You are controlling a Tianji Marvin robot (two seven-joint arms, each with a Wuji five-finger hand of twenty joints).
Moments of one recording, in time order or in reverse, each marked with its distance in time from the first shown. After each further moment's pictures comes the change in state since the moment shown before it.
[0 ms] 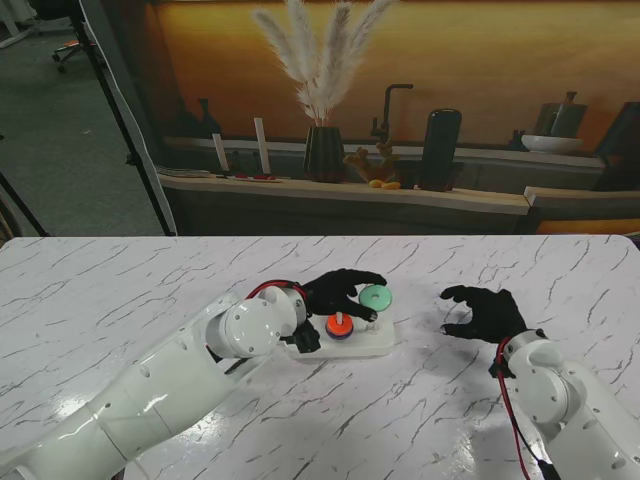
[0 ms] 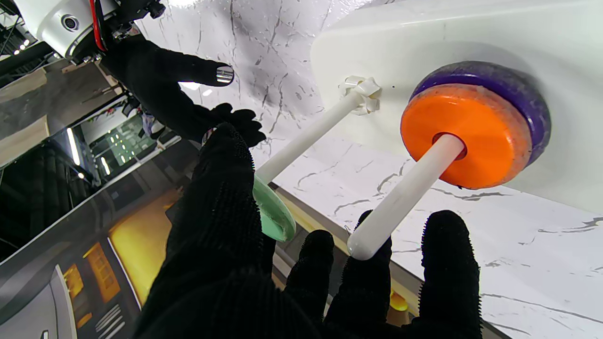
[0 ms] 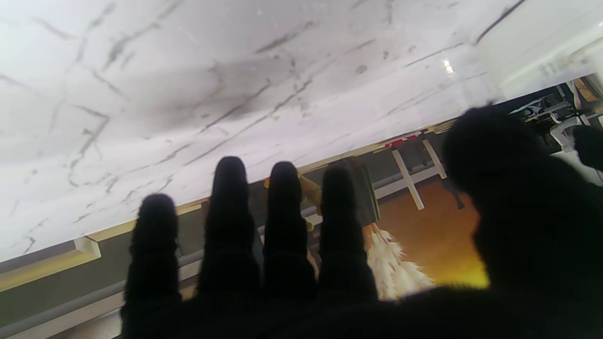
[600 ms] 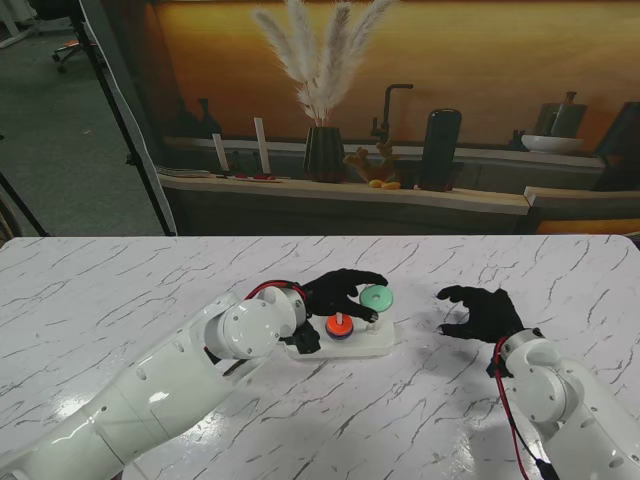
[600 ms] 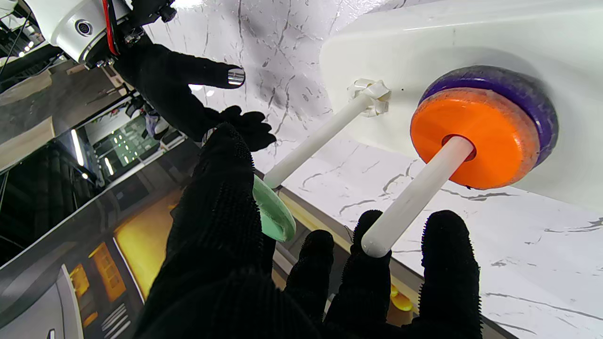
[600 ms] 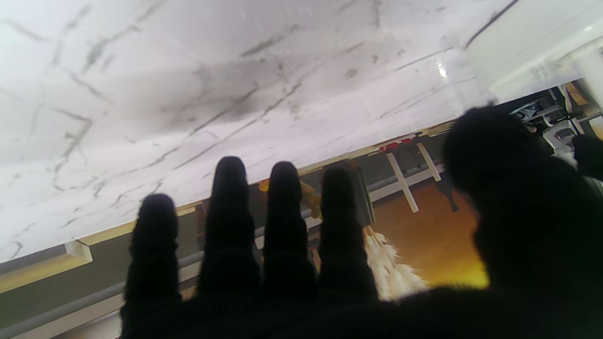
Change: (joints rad) left arm 0.013 0.008 -0.009 -0.032 0.003 0.008 -0.008; right arm 0.006 -0.001 -0.009 0.000 0.001 -0.005 0.008; left_hand 0.000 0.000 0.000 0.000 0.000 0.000 0.000 0.000 0.000 0.000 0.000 0.000 0.000 0.000 0.000 -0.011 0.000 0.000 0.000 0.000; right_hand -0.001 0.000 -0.001 0.000 0.000 0.000 0.000 0.000 0.000 0.000 0.000 0.000 0.000 0.000 0.000 0.000 0.000 0.000 0.000 0.000
